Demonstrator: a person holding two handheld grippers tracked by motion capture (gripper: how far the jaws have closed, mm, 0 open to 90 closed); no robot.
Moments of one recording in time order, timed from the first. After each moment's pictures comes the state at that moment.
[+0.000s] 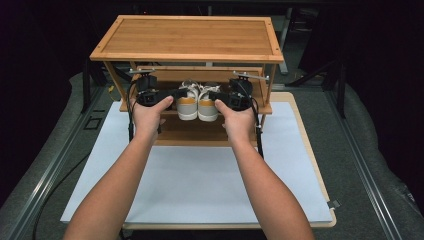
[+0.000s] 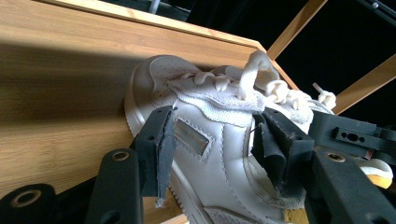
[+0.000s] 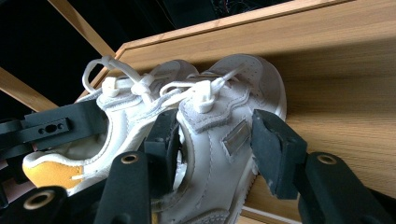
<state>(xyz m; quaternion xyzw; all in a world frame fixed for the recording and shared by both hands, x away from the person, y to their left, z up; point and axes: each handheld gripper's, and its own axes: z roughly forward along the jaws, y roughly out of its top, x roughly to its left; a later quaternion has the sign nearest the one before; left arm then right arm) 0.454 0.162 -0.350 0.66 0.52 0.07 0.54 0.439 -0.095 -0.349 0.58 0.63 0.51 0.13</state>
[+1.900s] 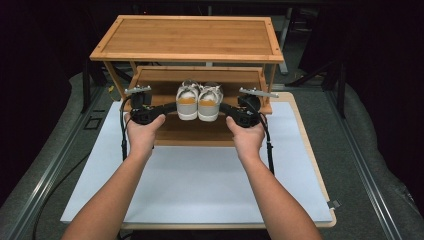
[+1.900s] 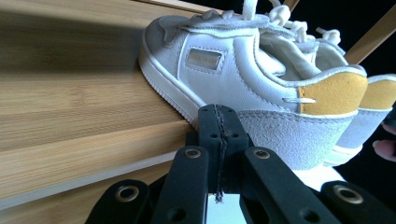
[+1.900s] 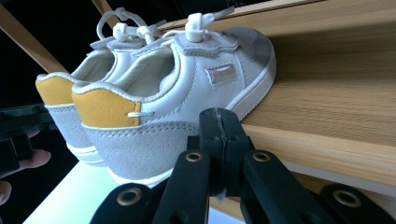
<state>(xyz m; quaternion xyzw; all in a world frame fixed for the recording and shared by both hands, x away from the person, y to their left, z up) 0.422 0.176 -0.377 0.68 0.49 0.11 0.54 0.408 -0.117 -0.374 0.52 0.65 0.53 0.14</state>
